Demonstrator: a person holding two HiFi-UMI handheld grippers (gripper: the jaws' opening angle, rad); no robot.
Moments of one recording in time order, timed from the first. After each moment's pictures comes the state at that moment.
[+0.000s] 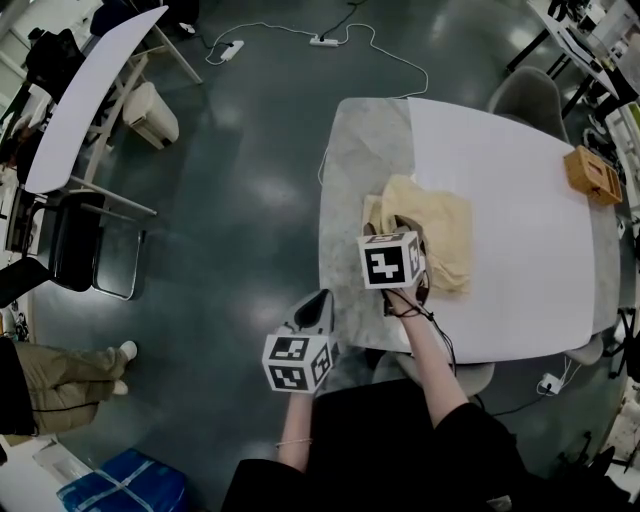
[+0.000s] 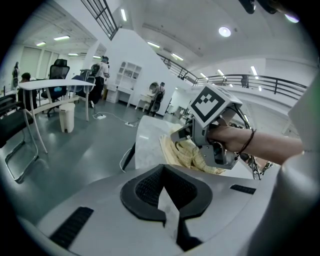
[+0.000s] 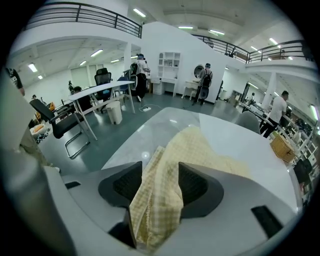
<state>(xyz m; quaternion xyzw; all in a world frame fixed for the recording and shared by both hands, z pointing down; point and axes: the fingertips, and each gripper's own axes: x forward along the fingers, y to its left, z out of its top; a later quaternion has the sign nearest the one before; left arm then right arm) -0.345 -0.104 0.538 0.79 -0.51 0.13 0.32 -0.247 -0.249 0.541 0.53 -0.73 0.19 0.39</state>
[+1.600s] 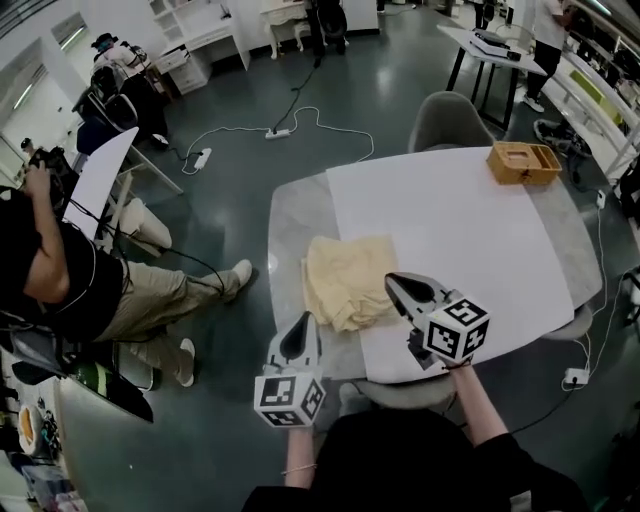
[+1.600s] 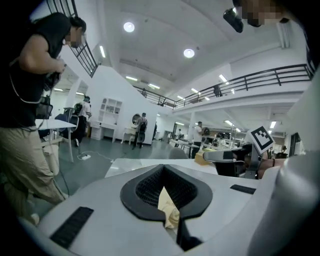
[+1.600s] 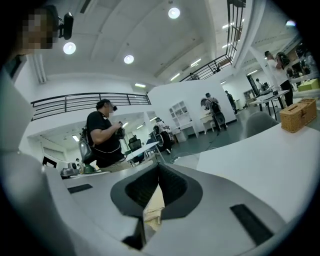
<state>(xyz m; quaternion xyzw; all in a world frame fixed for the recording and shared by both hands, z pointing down) -0.227 -0.097 0.376 0.84 -0.52 0.05 0.13 -0.073 -0.134 0.366 0.43 -0.88 0.20 0.00</state>
